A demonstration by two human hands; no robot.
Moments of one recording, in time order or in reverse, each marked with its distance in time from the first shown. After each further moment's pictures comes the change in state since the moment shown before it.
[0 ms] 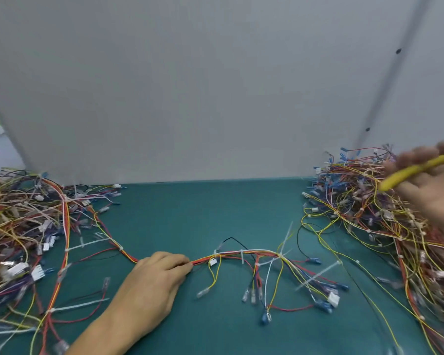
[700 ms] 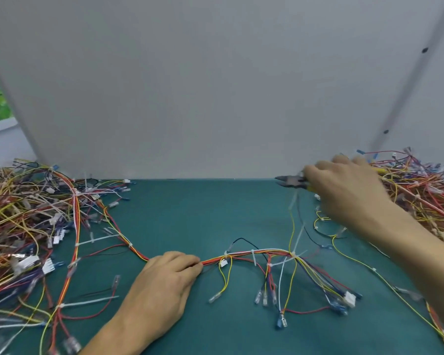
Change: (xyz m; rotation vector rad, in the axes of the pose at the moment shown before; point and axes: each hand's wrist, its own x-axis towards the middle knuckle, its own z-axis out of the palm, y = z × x) left_hand -0.006 0.004 -0.004 -0.024 -0.028 -0.061; right_hand 0.000 0.105 0.131 -2.498 -0.094 -0.765
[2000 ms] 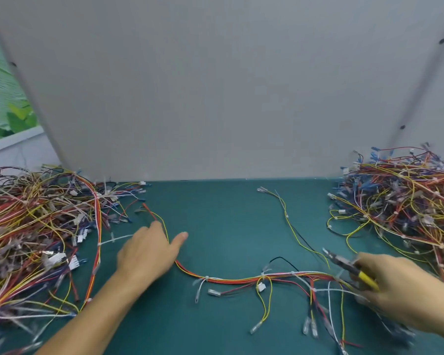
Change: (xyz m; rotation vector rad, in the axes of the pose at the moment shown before) left_hand 0.039 -0.033 -0.032 0.012 -0.194 -0.830; right_hand -0.114 0.001 0.047 0.559 -0.613 0.172
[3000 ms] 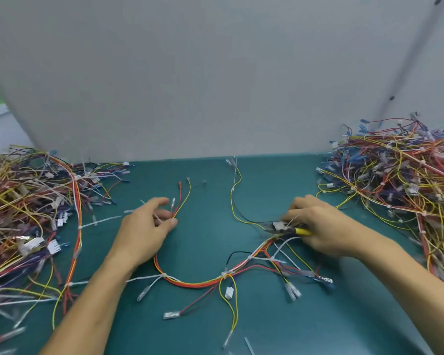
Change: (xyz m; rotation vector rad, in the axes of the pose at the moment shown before) left_hand 0.003 -0.005 0.019 -0.539 0.020 0.196; right_hand 0.066 -0.036 0.011 0.050 0.146 -0.520
